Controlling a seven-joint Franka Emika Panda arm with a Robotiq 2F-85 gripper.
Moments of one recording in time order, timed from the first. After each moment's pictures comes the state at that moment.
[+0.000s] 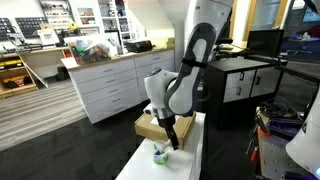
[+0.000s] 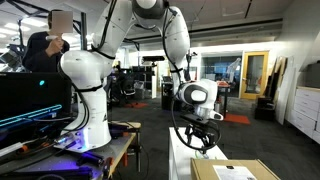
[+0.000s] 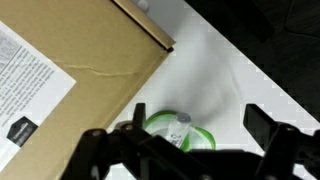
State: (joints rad) arm 0.05 0.55 0.10 -2.27 -0.23 2.67 -0.41
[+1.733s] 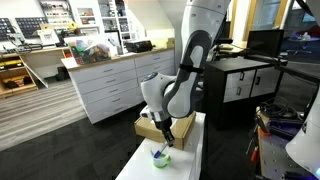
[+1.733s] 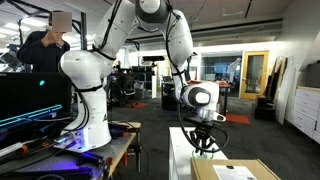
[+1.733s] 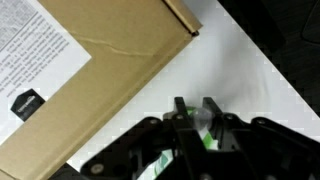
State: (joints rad) arm 0.05 0.60 0.10 -2.21 -0.32 2.67 -0.43
